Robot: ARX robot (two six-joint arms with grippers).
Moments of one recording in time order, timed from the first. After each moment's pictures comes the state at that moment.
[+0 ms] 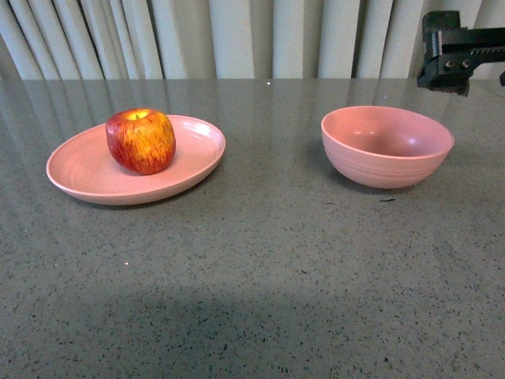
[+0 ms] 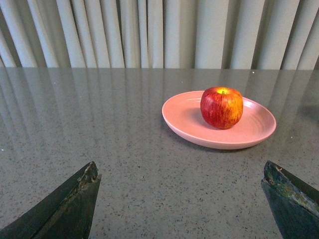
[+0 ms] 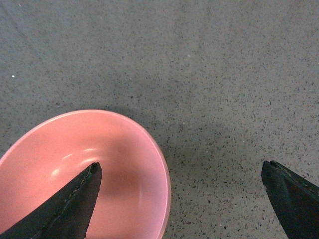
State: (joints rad) left arm 0.00 0.01 0.01 0.00 0.00 0.00; right arm 0.17 1.71 1.19 -0.05 0.06 0.03
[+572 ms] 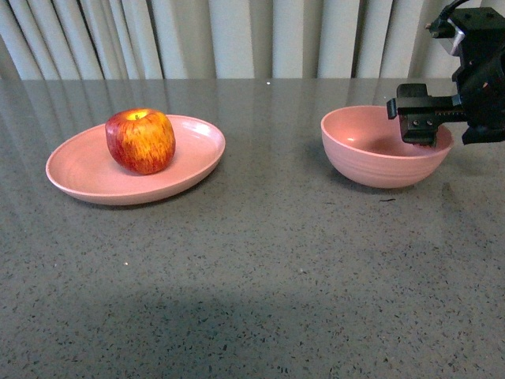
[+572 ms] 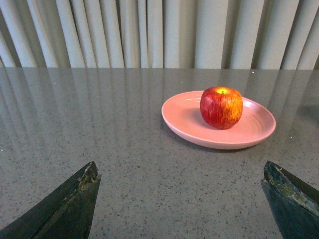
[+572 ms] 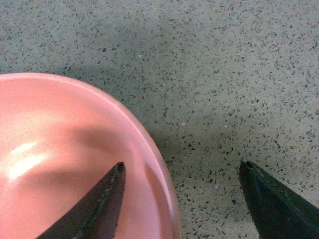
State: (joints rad) left arm 0.00 0.01 0.01 0.00 0.00 0.00; right arm 0.18 1.91 1.32 -0.17 0.12 0.11
